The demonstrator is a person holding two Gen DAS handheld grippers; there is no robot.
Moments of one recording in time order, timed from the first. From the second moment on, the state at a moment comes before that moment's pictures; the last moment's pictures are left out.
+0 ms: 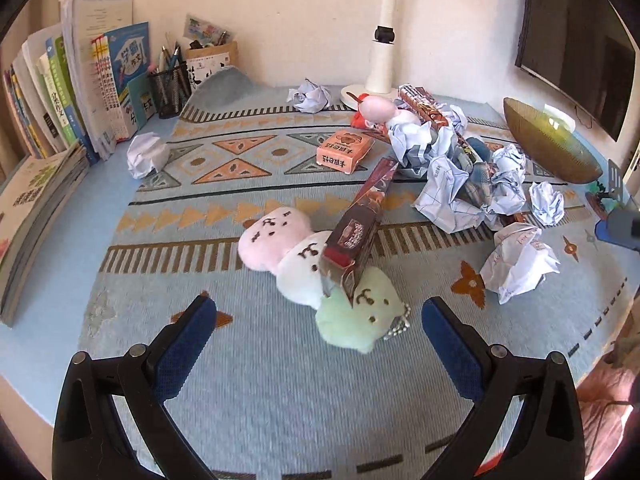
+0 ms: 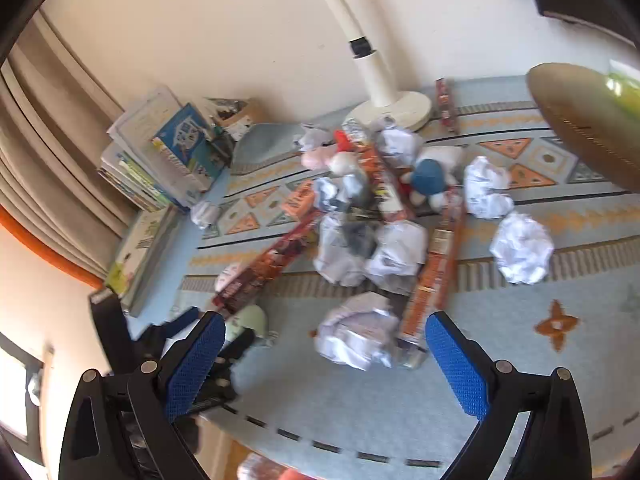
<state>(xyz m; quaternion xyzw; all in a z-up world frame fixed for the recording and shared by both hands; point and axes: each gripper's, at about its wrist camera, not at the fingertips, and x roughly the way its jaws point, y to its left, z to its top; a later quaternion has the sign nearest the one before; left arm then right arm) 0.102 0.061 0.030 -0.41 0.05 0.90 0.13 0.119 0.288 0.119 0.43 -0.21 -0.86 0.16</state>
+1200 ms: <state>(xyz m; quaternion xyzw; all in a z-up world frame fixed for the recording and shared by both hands) 0.102 0.023 0.013 -0.44 -0.02 0.88 0.17 0.125 0.200 0.086 0.47 -0.02 -0.87 0.16</state>
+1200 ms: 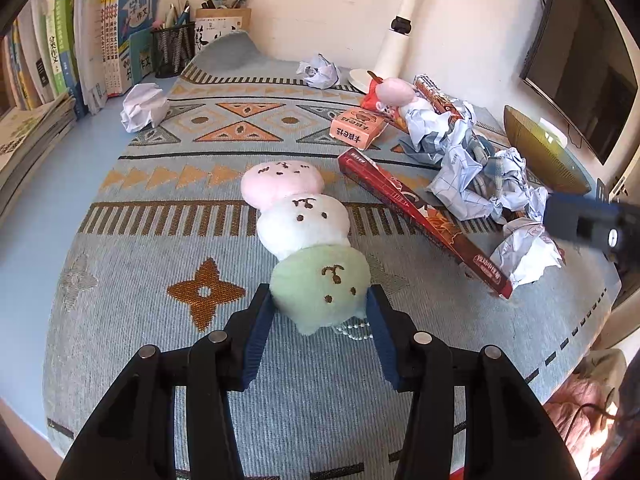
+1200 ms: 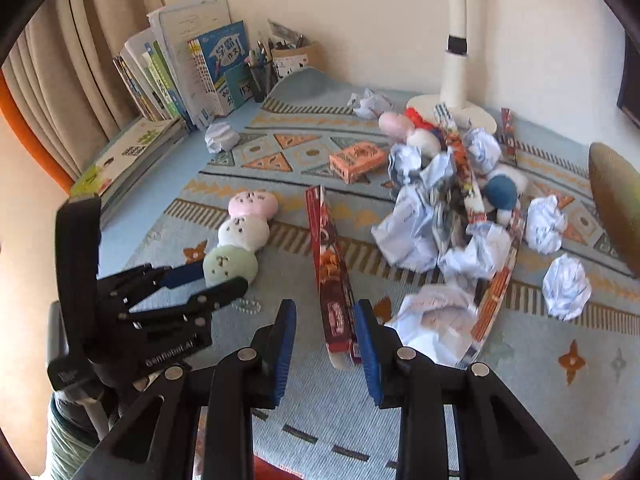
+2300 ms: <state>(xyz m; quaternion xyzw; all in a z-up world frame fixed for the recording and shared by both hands) 0.075 0.015 0.021 -0.44 -0.02 0.89 0.11 0.036 0.150 0.042 0.50 0.13 -0.84 0.17</state>
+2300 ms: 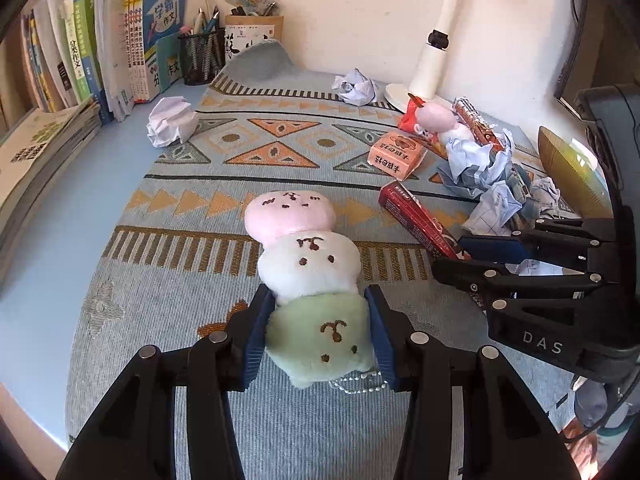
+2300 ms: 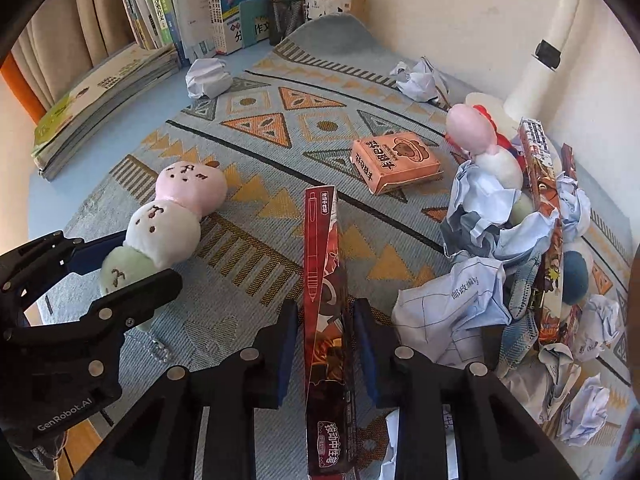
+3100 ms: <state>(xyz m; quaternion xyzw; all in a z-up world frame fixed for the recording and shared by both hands) 0.046 0.265 0.145 -0.35 0.02 0.87 0.34 0.091 0.547 0.176 0.33 -0.26 -0.91 -0.05</state>
